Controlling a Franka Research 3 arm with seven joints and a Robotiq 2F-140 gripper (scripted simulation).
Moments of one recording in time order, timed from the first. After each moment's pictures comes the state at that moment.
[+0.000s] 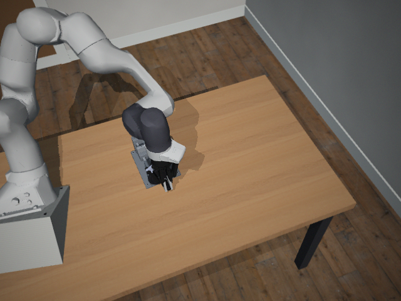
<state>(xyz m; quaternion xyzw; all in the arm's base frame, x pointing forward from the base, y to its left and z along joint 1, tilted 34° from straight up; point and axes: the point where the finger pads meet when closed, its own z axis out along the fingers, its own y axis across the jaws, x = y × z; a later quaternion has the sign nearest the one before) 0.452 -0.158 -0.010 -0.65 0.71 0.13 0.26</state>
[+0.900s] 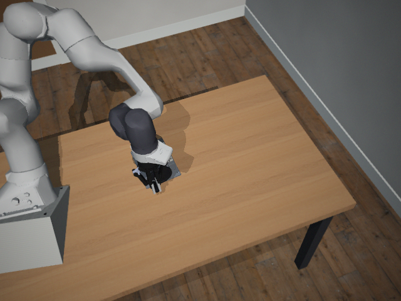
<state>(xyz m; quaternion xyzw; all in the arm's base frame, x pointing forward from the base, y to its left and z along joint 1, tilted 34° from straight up) 0.404 -0.163 -0.001 -0.65 0.70 0.13 0.26</state>
